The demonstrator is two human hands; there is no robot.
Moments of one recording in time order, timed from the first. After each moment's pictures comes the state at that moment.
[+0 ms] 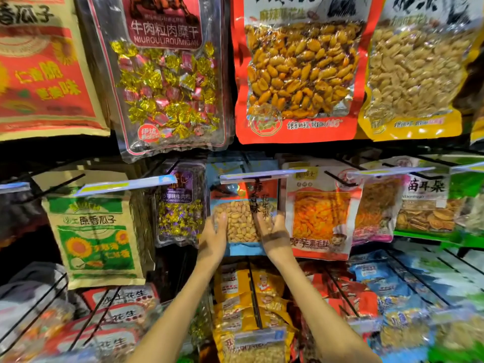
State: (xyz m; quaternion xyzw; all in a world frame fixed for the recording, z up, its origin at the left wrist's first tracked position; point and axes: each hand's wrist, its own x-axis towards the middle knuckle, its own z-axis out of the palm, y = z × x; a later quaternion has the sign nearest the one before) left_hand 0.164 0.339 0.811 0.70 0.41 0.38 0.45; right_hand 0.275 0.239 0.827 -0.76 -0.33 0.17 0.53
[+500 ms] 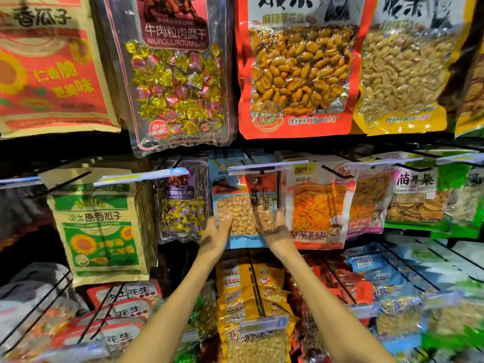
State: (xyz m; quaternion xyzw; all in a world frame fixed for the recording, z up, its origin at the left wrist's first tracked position) left_hand 0.151 0.343 0.800 0.71 0.39 0.32 0.49; right_hand 0.283 0.235 0.812 -0.76 -0.30 0.22 0.53
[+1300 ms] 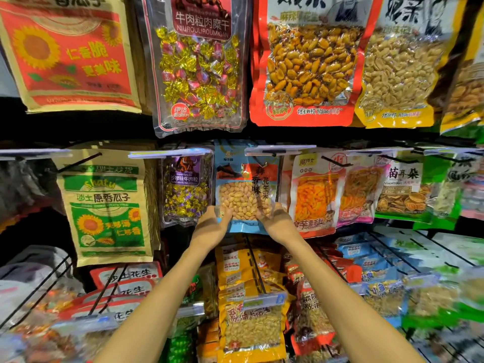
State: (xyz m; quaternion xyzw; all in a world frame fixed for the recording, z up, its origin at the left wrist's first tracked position) left_hand 0.122 0.343 0.806 0.80 0.40 0.25 0.37; right_hand 0.272 0.229 0.823 -0.82 -0.39 0.13 0.40
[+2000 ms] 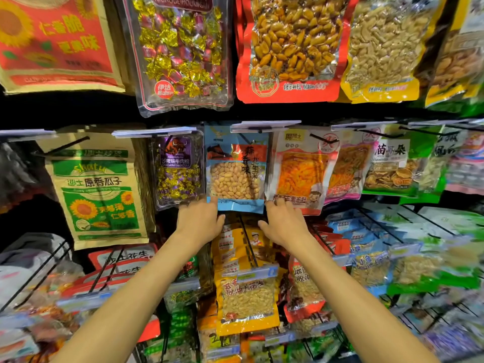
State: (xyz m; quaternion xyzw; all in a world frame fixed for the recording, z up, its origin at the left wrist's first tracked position) left_hand 0.086 0.294 0.829 0.92 0.36 0.13 -0.12; right_hand 0.232 0.157 0.831 -0.88 -0.48 -0.06 0.06
